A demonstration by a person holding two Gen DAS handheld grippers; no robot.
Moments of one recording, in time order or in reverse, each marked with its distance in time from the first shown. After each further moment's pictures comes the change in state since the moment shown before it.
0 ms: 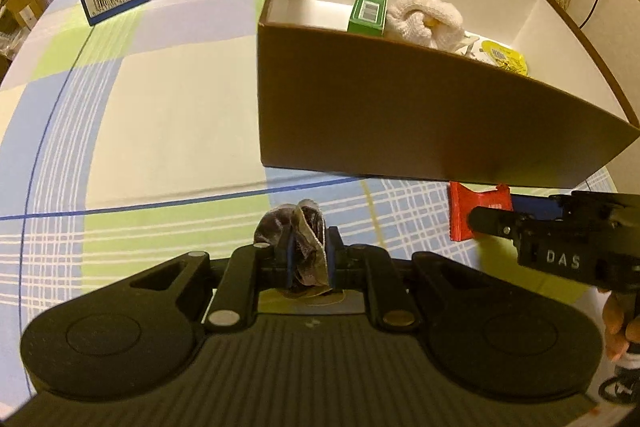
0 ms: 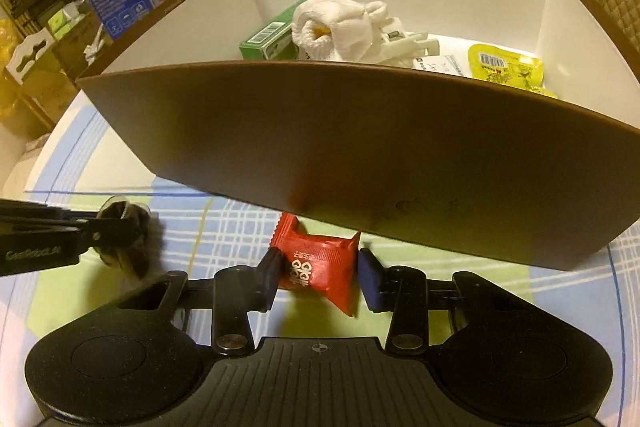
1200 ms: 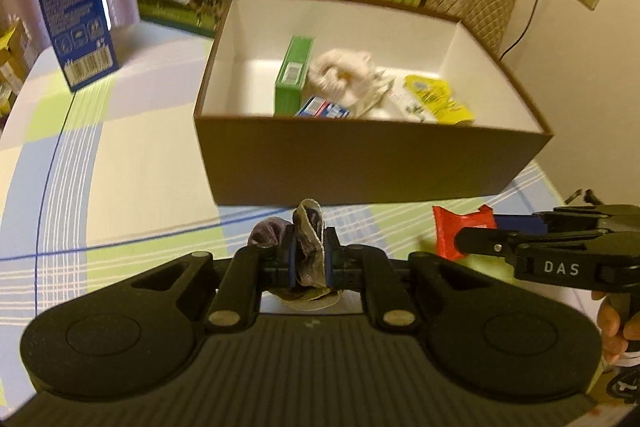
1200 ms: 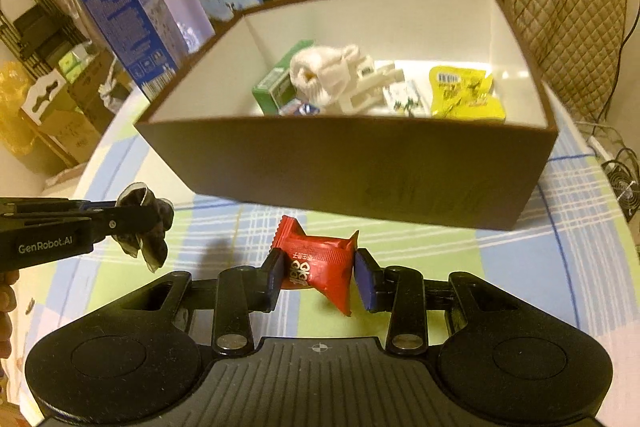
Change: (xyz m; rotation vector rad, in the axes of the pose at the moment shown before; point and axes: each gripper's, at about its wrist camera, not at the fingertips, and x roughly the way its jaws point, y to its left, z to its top) left arm -0.079 -0.040 0.006 0.105 -0.122 -0.084; right arm -0.087 -0.007 -0.013 0.093 -0.068 0.045
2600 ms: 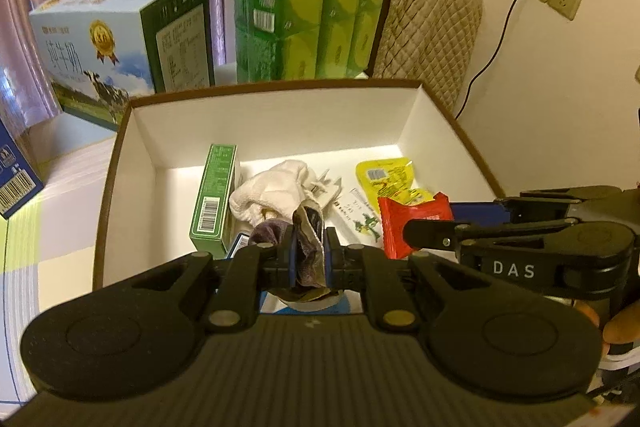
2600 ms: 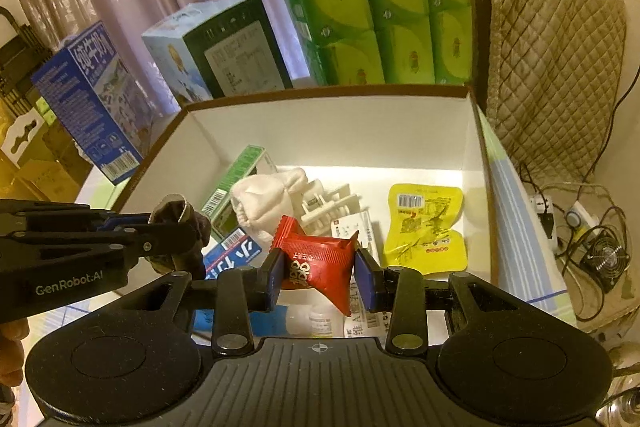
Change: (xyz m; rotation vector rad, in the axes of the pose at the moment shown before) left arm 0.067 -0.052 0.125 0.114 -0.028 -0.071; right arm 0.022 -0.048 0.121 0.003 -0.063 -0.041
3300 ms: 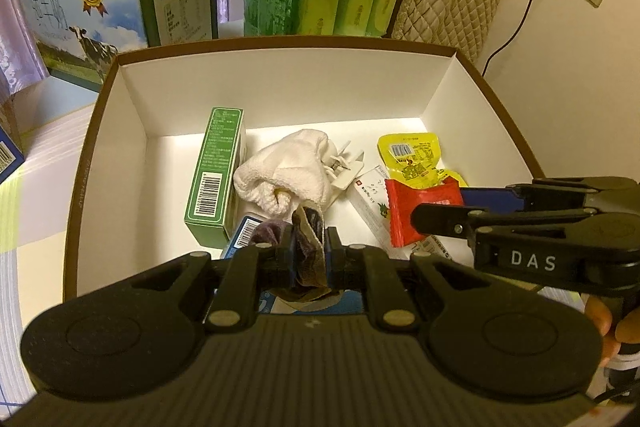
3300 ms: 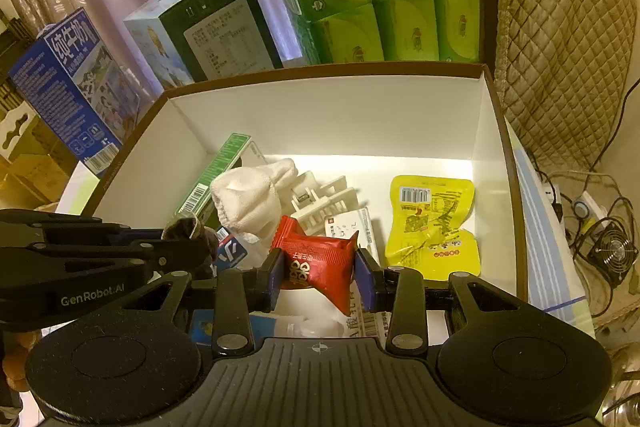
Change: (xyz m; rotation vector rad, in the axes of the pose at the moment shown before) left arm 0.045 0.020 0.001 -0.036 0.103 -0.010; right arm 0.035 -0.008 0.008 0.013 0.048 -0.005
